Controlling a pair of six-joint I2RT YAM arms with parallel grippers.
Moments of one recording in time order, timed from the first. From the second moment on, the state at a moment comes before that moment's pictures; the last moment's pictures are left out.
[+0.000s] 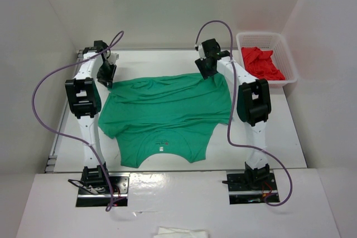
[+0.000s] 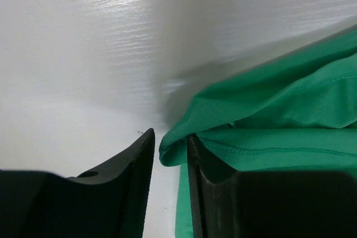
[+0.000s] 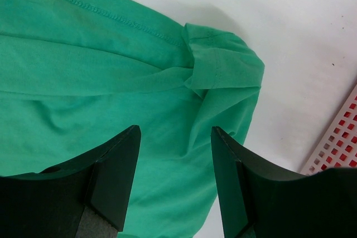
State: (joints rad) left arm 0.13 2.42 2.19 -1.07 0.01 0.23; right arm 0.32 2.18 1.88 -0.63 0.15 -0.22
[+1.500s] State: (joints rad) left arm 0.13 2.32 2.05 -0.97 0.02 0.23; right arm 0.35 2.45 2.24 -0.67 0.32 -0.45
